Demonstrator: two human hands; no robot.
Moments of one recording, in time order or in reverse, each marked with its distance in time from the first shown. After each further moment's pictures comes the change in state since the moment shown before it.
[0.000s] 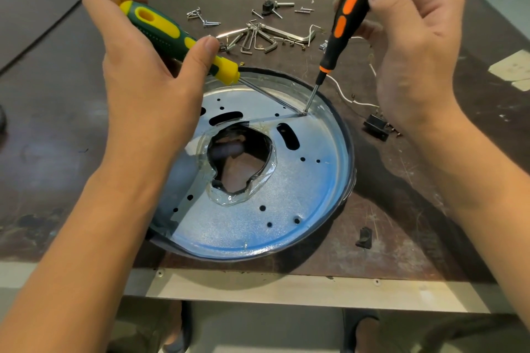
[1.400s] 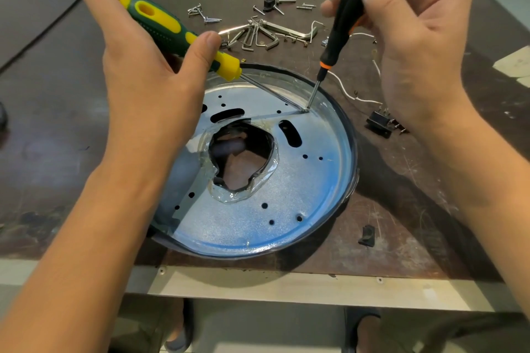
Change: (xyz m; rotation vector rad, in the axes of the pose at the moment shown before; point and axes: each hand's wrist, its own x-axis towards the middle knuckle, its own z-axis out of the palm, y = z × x) left_hand 0.000 -0.001 0.000 0.018 0.005 0.005; right_hand 0.001 0.002 -0.001 -0.030 -0.087 -0.096
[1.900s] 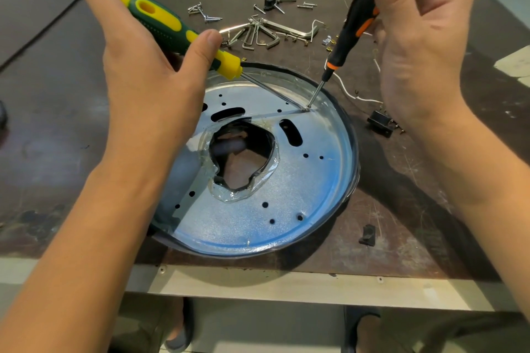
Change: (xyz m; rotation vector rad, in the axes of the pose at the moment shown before) left_hand 0.000 0.001 0.000 0.002 0.000 0.002; right_hand -0.001 -0.003 0.004 0.028 0.128 0.062
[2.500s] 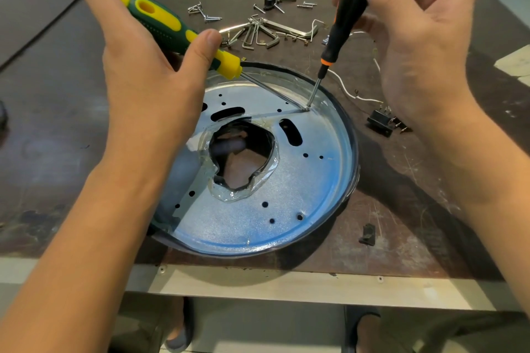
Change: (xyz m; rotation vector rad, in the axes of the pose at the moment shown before) left_hand 0.000 0.000 0.000 0.004 -0.006 -0.003; right_hand 0.003 0.004 -0.004 0.005 -0.067 -0.010
